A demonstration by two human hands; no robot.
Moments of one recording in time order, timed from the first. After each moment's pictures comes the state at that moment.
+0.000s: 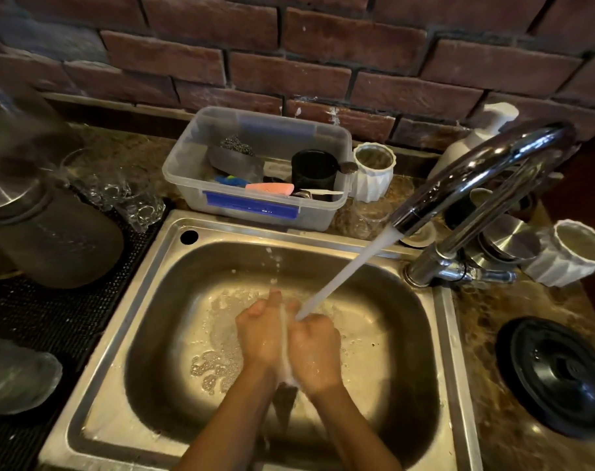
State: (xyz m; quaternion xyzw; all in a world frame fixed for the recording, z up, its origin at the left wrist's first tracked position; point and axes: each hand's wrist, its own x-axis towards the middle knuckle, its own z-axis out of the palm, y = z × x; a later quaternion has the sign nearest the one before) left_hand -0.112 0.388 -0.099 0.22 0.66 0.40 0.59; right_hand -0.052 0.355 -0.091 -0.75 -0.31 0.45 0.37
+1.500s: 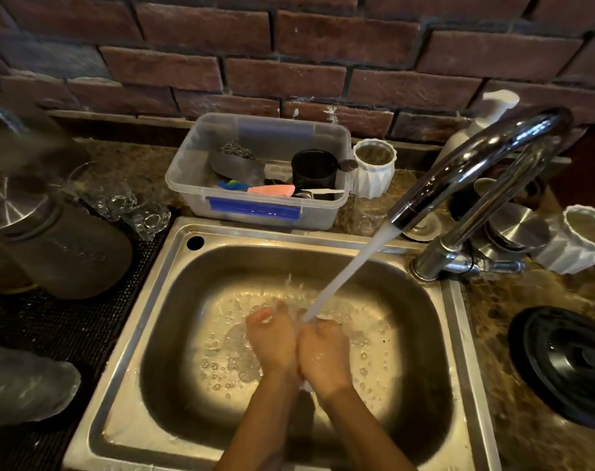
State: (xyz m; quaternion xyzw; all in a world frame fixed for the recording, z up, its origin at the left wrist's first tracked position) left_hand -0.099 0.380 -0.108 0.16 0.70 0.42 0.55; right_hand -0.052 0.352 -0.103 -0.76 -0.23 0.48 0.37
